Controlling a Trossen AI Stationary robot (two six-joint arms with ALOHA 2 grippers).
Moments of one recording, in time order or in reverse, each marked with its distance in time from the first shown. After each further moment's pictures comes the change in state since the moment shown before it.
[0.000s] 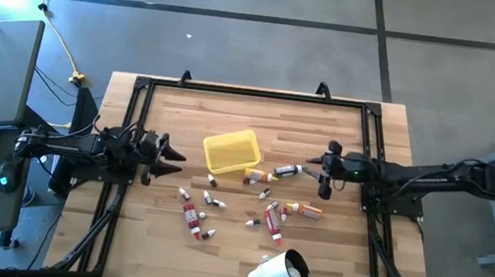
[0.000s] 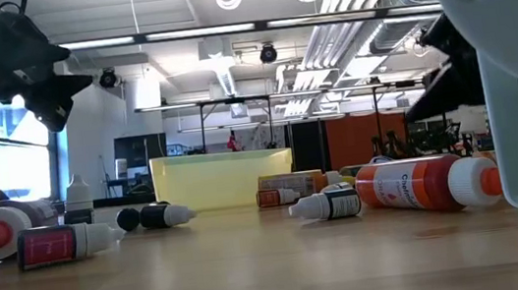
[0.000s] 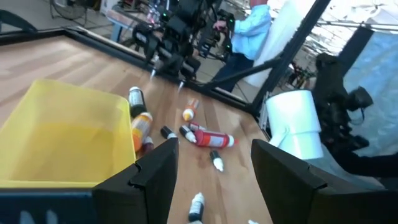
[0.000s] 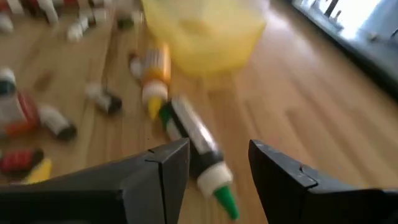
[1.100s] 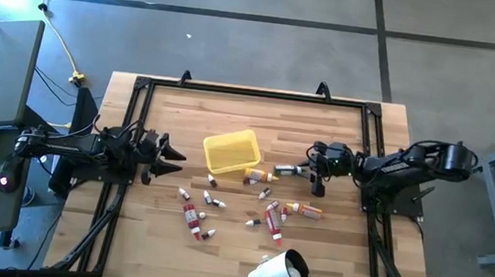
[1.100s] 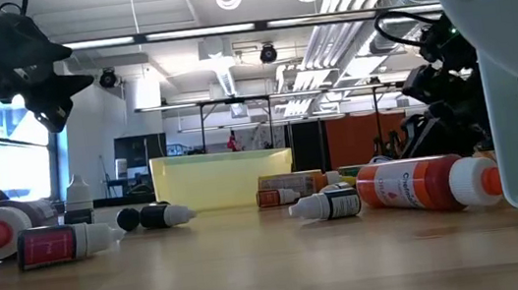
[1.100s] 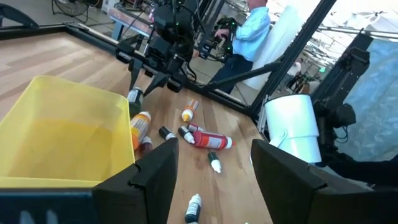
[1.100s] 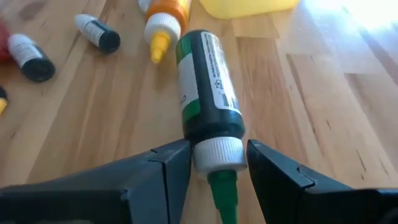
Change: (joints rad) left arm 0.000 0.000 0.001 0.003 0.001 -0.030; right arm -0.203 0.573 0.005 0.460 -0.308 -0.167
